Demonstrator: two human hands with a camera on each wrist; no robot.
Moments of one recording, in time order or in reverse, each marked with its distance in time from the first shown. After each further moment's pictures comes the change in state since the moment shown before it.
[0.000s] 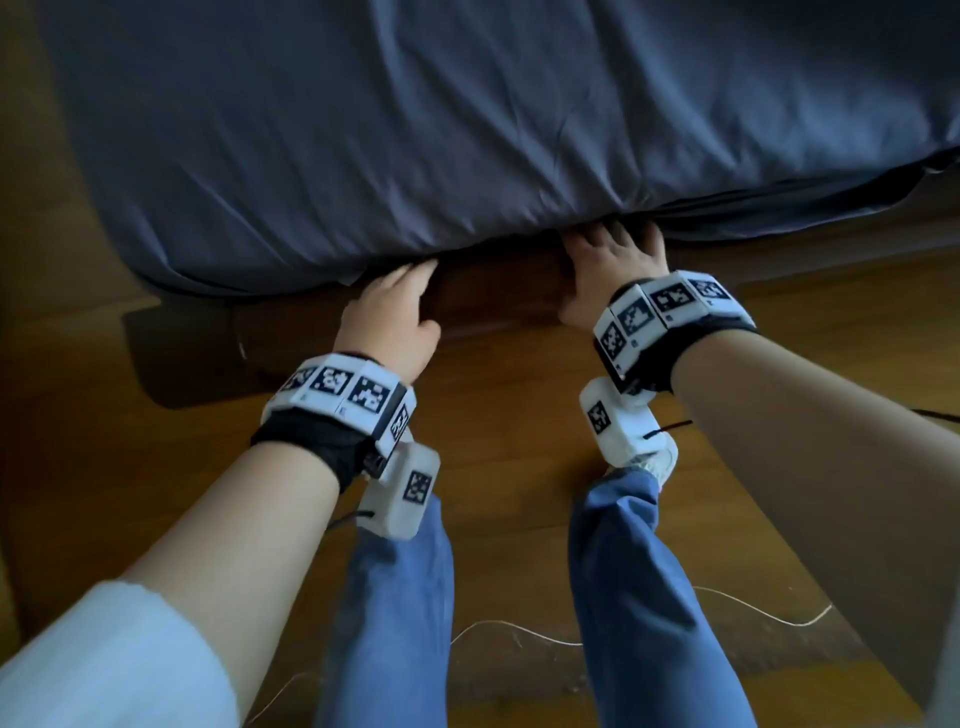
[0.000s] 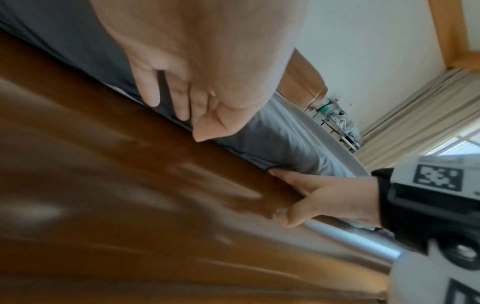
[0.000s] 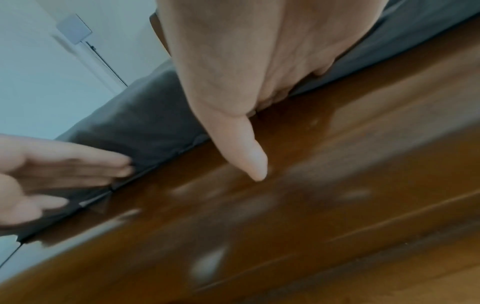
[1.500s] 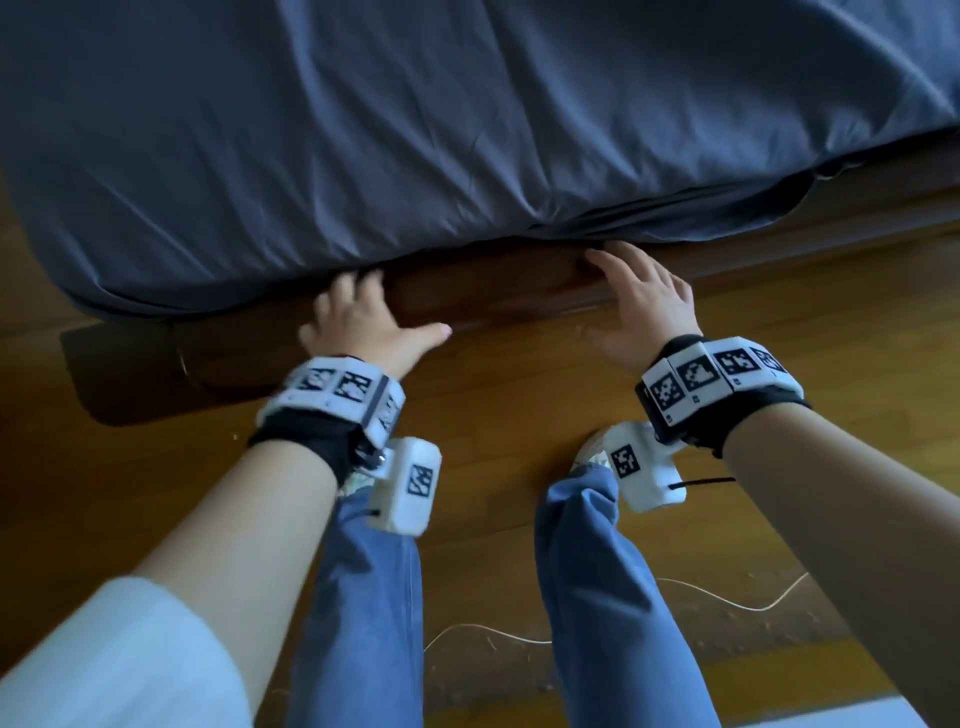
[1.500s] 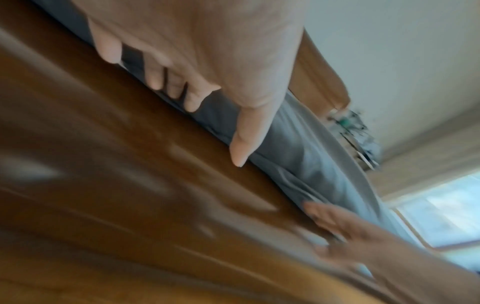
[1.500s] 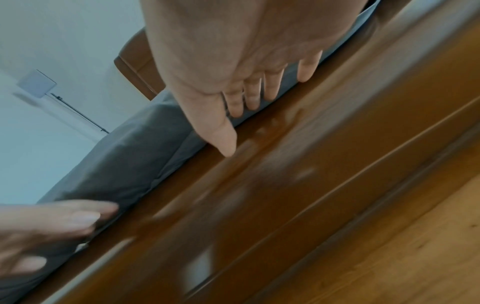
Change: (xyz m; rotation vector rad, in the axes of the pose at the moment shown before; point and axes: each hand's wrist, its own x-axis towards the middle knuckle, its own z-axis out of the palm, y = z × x) left_hand -0.005 0.053 0.011 0.009 0.016 -0.281; right_hand -0.056 0.086 0.001 0.285 0.072 0.062
